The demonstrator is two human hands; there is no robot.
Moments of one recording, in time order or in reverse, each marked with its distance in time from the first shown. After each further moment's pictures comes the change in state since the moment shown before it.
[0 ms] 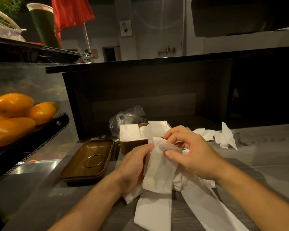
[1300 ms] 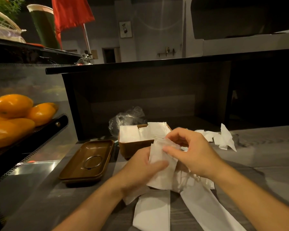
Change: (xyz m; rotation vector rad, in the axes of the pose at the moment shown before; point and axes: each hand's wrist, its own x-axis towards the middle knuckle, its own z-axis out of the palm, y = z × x) left_hand -0.004 0.003 0.005 0.246 -0.126 0.209; right_hand 0.006 0.003 0.002 0.012 0.116 0.065
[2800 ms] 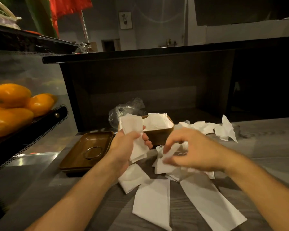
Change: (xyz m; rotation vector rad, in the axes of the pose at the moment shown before) left_hand 0.010 0.005 -0.018 -0.440 0.456 -0.208; right_hand -0.007 -0.009 -0.016 -0.305 -0.383 0.024
